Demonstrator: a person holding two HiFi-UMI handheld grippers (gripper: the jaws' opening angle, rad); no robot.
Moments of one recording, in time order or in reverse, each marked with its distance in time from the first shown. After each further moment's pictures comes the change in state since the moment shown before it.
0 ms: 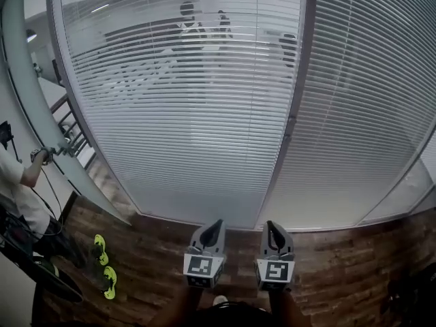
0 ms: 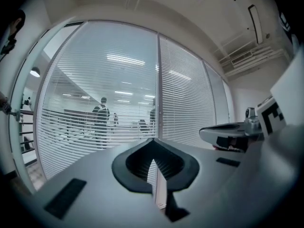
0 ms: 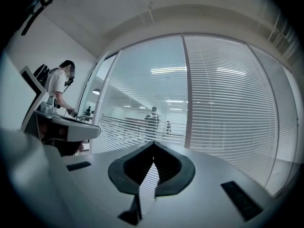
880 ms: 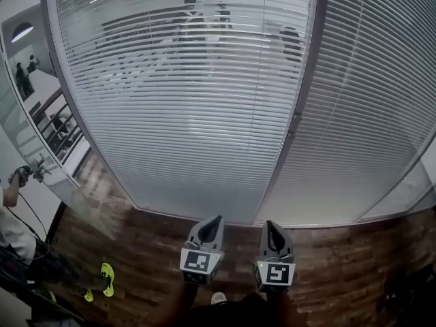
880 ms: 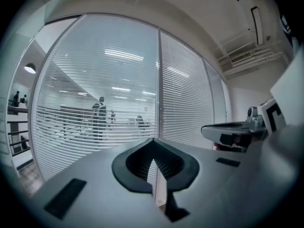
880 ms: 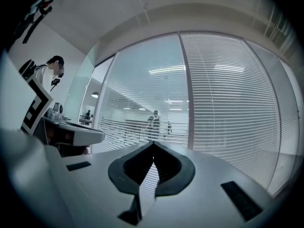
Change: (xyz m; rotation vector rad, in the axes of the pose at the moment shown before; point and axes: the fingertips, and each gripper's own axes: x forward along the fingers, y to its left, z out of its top) left arm 0.022 0.019 -0.006 -0.004 0.040 -0.032; right arm 0.015 0.003 -0.005 0.051 0.038 -0.013
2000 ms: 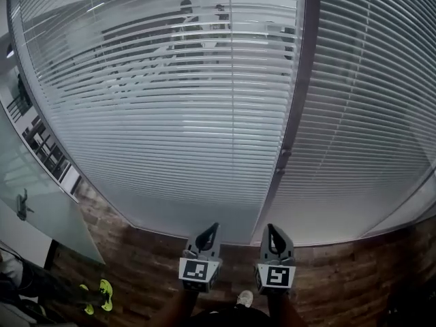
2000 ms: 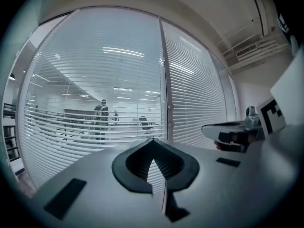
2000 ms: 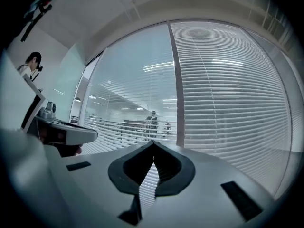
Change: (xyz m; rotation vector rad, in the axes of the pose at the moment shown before) left arm 0.164 0.008 0.007 0.023 0.014 0.062; right arm 0.141 -0.116 -0.020 0.038 0.007 -0.002
